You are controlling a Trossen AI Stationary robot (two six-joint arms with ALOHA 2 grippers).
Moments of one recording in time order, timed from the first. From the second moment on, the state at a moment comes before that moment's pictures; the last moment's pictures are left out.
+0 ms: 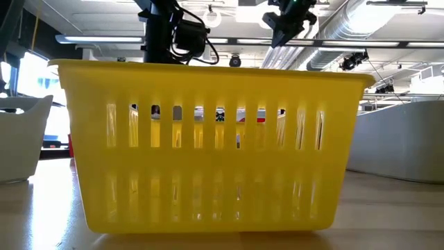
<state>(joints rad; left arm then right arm) 0.50 1.76 1.41 -1.23 -0.23 0.40 -0.40 1.48 1.58 -0.79 0.65 0.02</state>
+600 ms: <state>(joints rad) 0.50 1.75 1.61 -1.37 -0.18 0.37 -0.37 1.48 1.58 -0.86 0.36 0.08</state>
